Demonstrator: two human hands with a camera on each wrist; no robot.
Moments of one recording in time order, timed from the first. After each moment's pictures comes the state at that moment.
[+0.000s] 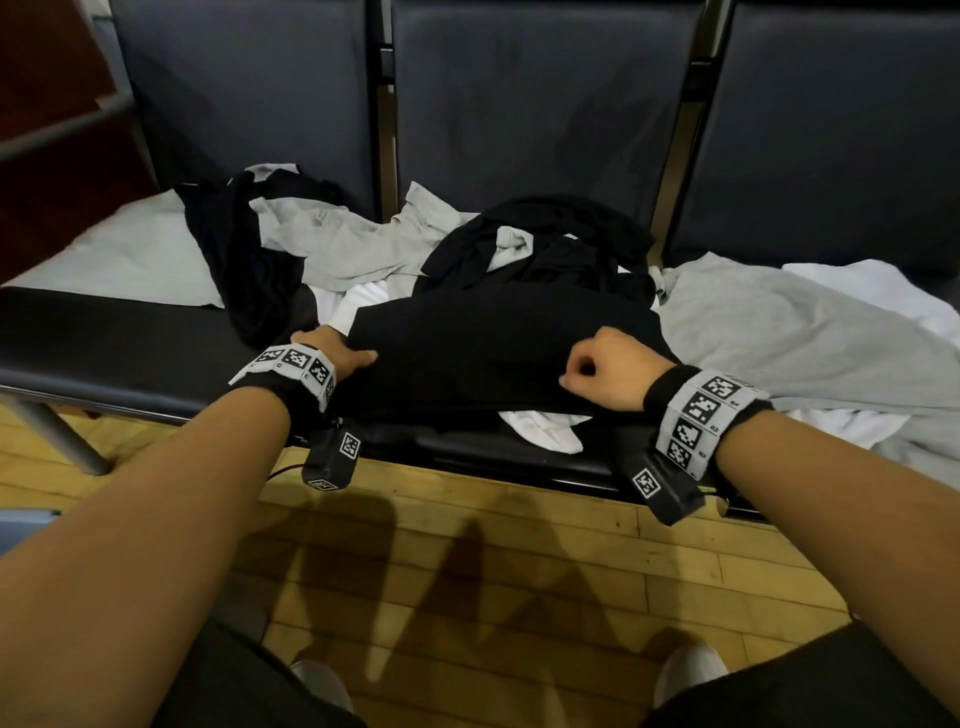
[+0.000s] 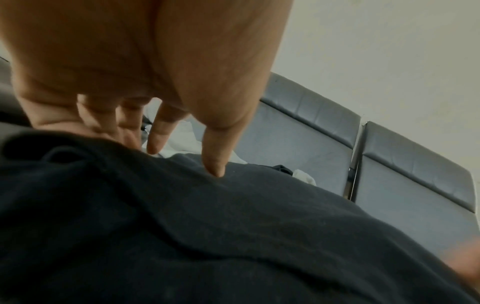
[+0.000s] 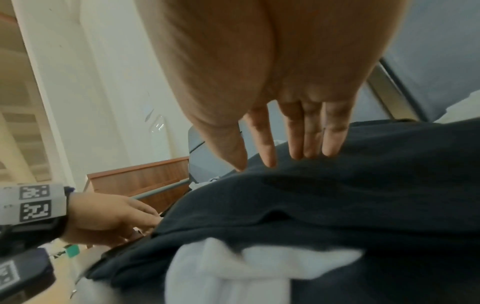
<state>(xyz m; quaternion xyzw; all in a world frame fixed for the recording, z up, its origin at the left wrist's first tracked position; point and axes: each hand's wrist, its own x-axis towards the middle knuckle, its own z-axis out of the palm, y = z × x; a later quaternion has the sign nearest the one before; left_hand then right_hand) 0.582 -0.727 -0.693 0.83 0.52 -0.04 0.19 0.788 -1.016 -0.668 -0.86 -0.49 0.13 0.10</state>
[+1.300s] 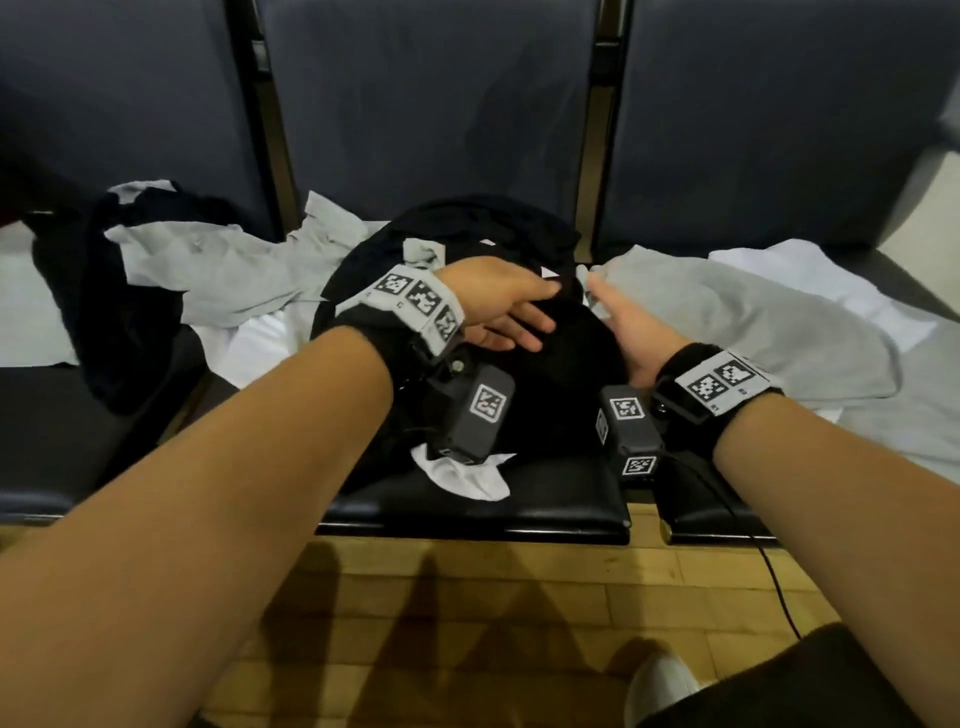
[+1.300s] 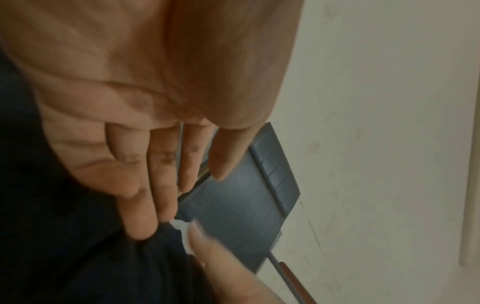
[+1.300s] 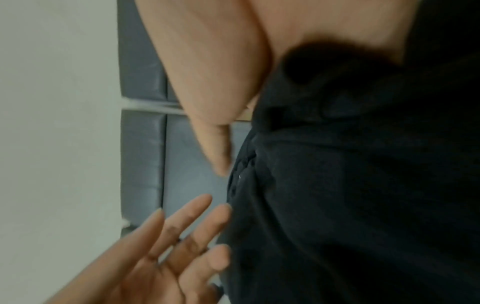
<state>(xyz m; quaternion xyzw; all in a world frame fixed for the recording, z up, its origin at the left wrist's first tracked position) 0.772 -0.901 -0.597 0.77 0.21 -0.11 0.59 0.871 -1.045 -0.656 -0.62 -0.04 0.47 0.62</state>
